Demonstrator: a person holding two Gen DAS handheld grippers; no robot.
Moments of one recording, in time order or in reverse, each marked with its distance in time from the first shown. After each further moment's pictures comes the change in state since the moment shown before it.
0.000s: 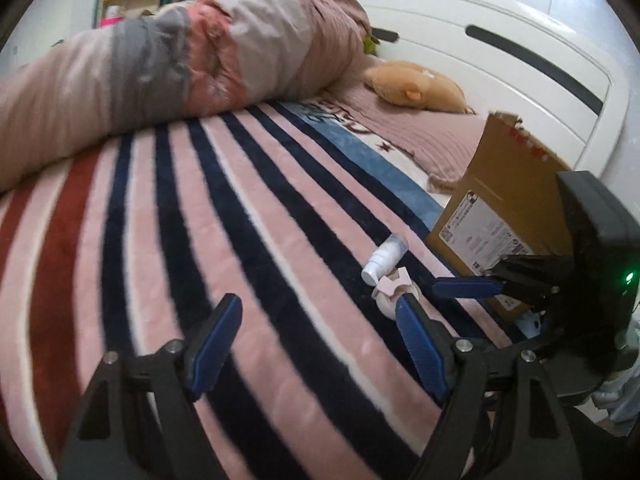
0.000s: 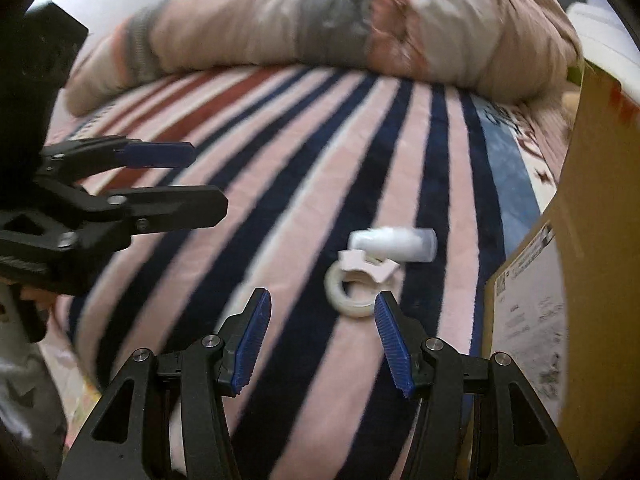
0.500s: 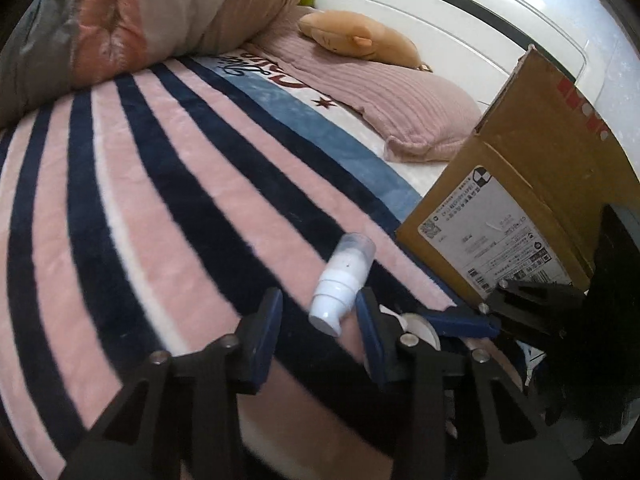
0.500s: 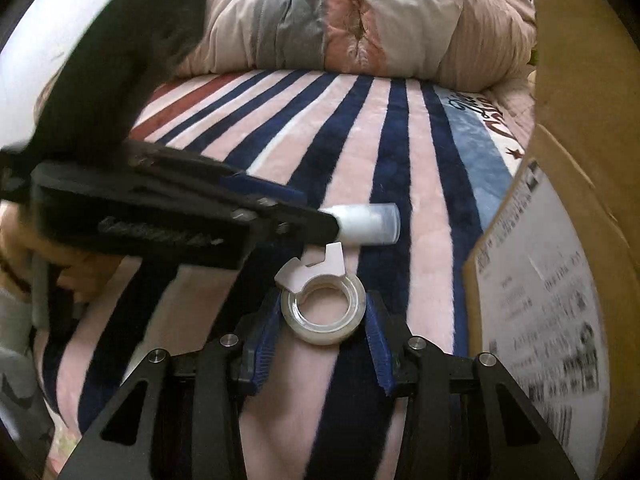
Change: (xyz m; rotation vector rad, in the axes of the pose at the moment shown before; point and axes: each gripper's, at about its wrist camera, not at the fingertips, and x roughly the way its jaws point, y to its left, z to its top) left arm 0.102 -0.022 0.027 0.059 0.132 -0.256; right arm 0.018 -0.018 -0.020 0.051 -0.066 -0.100
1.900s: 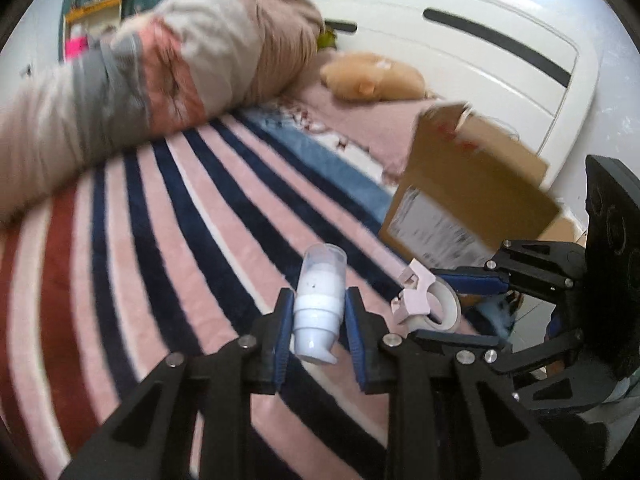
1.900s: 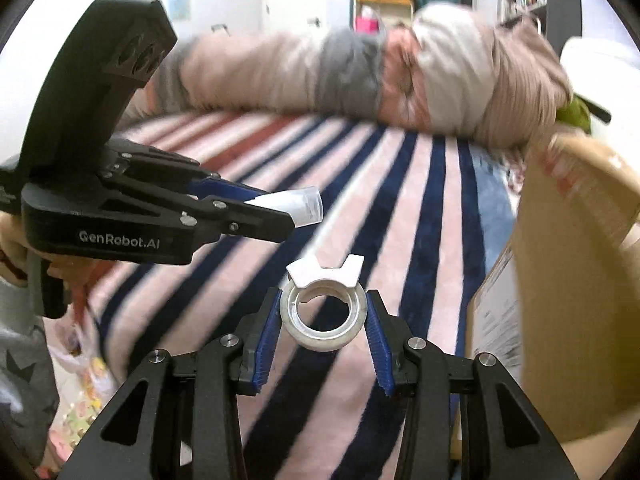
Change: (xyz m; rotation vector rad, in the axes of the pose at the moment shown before) left arm -0.143 -0.067 -0.028 0.051 -0.107 0.242; right arm -0.100 0.030 0.011 -0.104 -0.141 0.134
